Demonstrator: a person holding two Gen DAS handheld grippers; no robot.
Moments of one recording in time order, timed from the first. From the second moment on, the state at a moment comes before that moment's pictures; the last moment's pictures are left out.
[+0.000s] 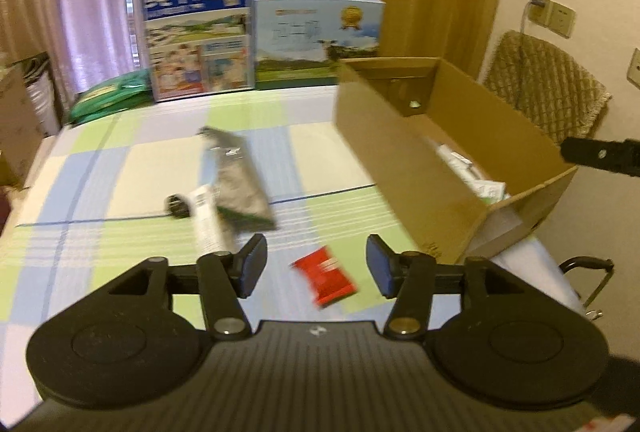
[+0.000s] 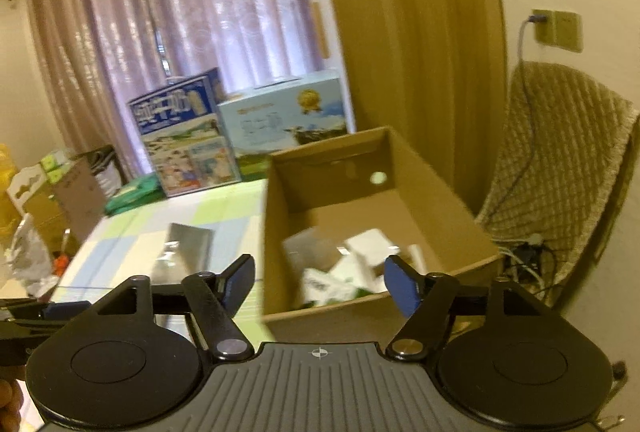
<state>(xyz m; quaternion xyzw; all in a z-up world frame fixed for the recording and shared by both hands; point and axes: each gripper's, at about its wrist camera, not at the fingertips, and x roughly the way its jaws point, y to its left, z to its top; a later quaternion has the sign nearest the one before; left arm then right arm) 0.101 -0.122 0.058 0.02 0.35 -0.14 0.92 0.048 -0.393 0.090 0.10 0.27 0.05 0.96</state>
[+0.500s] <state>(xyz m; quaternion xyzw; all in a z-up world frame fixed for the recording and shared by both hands) 0.059 -0.031 0.049 0.03 0.36 -0.06 0.93 0.033 -0.300 0.080 0.07 0.29 0.11 0.95</state>
